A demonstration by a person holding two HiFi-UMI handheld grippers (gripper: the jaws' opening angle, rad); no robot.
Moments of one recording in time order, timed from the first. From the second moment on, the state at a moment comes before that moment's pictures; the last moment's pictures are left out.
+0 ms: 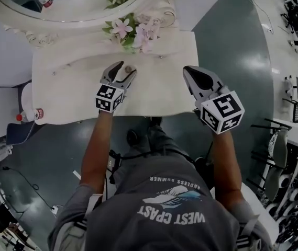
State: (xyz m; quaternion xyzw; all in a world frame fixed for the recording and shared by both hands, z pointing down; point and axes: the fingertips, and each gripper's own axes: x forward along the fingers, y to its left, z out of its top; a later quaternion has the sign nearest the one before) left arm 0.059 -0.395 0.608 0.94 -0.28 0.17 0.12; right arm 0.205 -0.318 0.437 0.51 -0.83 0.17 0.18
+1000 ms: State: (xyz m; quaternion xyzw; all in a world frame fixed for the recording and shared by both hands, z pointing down) left arm 0.070 -0.406 0.659 0.91 -0.34 0.22 0.04; right arm 0.209 -0.321 0.463 0.50 -0.82 0.19 0.19
